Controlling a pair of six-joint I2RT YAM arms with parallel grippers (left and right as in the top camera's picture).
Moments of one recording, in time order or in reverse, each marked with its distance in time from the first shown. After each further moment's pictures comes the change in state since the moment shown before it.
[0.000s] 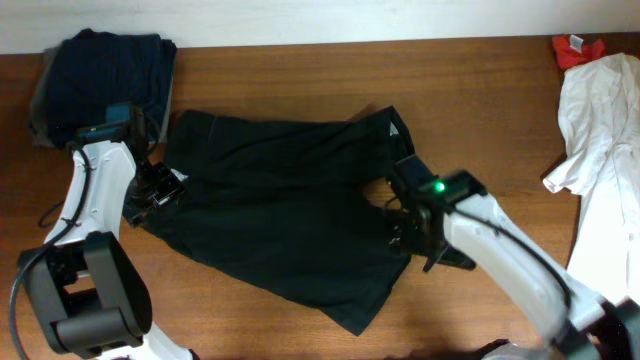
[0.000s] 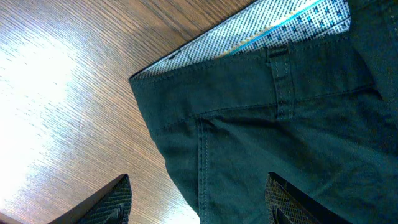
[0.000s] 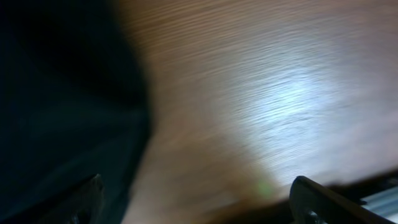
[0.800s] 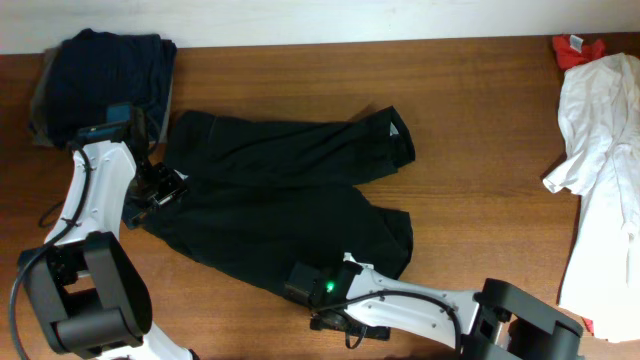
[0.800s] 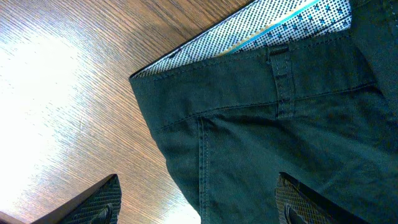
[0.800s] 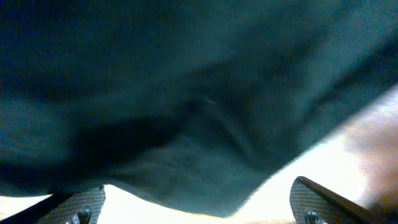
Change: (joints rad) left arm 0.000 0.000 0.000 -0.003 -0.001 0.004; right arm 0.626 0.247 -0.149 0.365 -0.143 0.558
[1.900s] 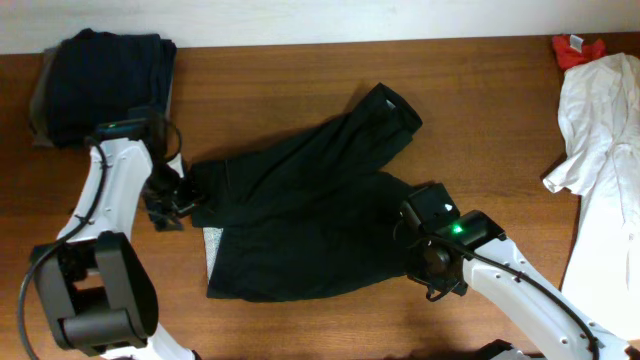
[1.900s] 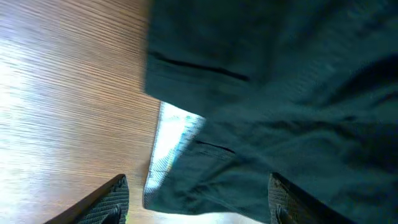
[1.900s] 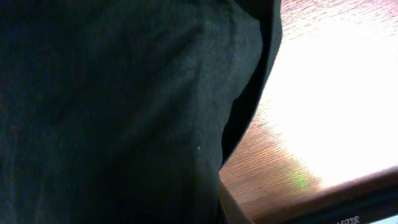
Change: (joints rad) left arm -0.089 -0.002 0.000 -0.126 0.281 0.204; right arm -0.642 -0.410 -0.090 -0.235 0.092 -0.400
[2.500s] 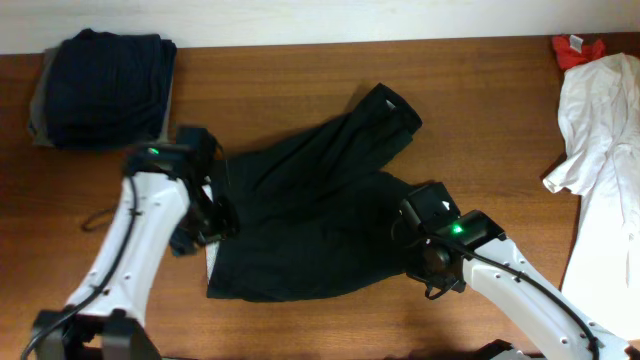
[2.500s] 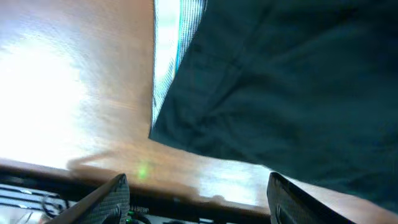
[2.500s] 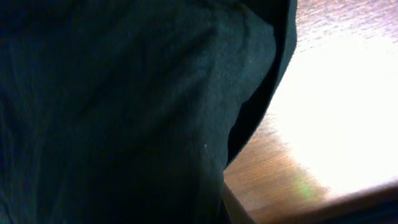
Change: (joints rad) left arm -0.241 -0.261 -0.192 -0.077 -0.147 -0.158; right arm 0.000 0.000 0.000 0.031 0.000 -0.021
